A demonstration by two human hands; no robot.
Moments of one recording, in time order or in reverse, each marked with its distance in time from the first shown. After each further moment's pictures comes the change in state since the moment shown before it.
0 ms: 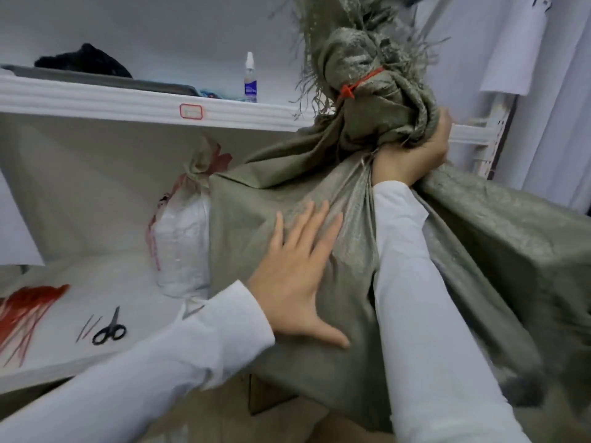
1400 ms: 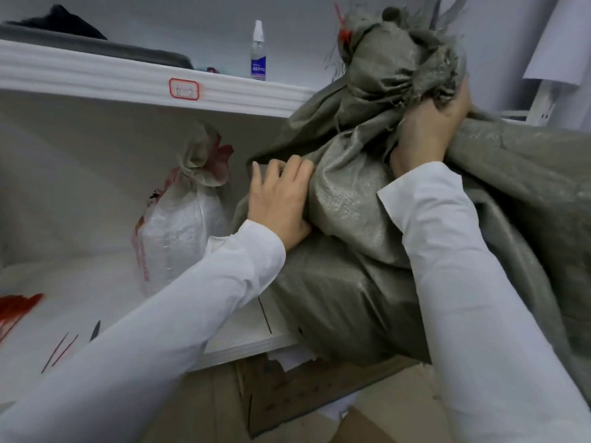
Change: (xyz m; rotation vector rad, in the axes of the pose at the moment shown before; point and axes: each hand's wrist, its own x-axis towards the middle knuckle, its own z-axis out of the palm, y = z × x) left_hand 0.106 -0.130 0.054 0.205 0.557 -0.224; right_hand -0.015 0.042 0.068 0.434 -0.209 0.405
